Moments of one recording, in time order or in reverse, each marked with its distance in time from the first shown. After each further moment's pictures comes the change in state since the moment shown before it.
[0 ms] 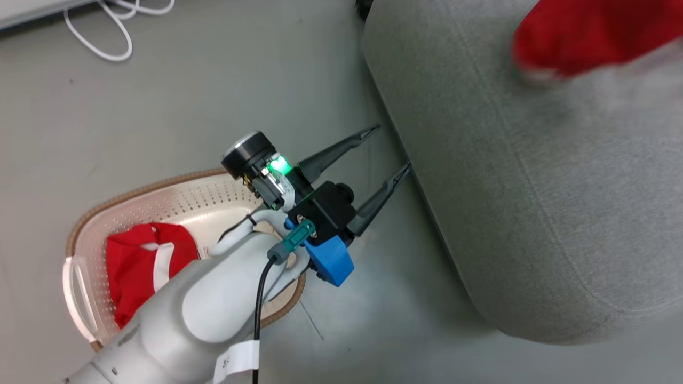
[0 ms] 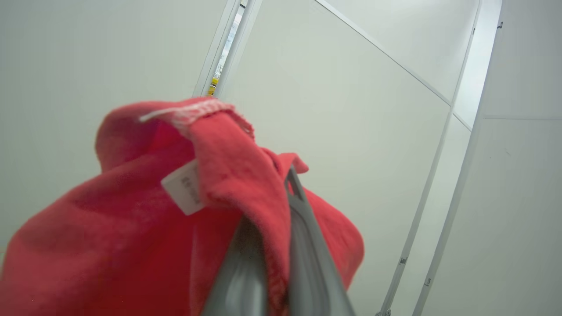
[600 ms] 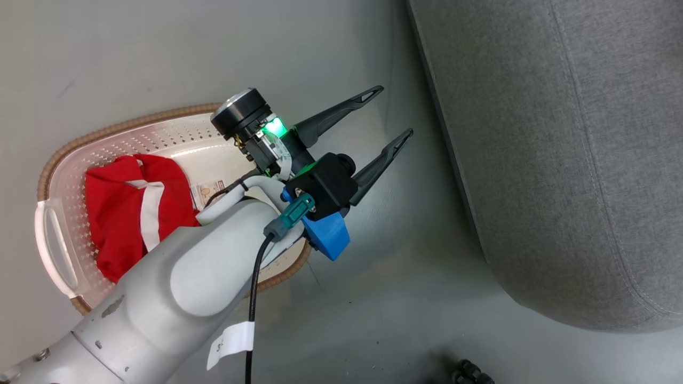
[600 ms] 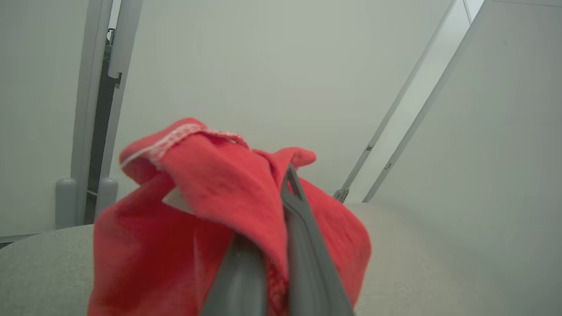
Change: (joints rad) left arm -0.124 0.035 -0.038 -0.012 0.019 0.000 0.000; right arm -0.042 -0.140 -0.197 0.272 -0.008 0.000 0.000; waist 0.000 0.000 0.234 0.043
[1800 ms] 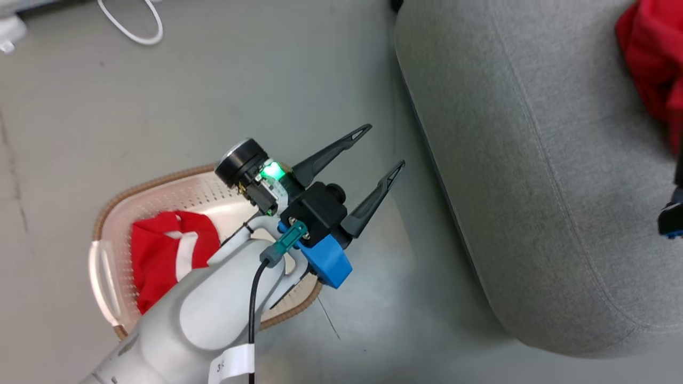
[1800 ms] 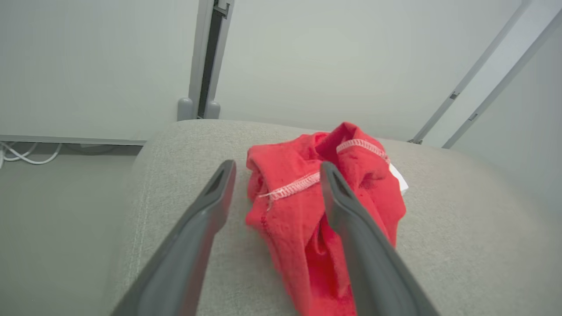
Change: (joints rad) left arm 0.125 -0.026 0.040 0.000 -0.057 0.028 0.000; right arm 0.455 0.210 0.175 -0.123 -0.061 0.000 0.000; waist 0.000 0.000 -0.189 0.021
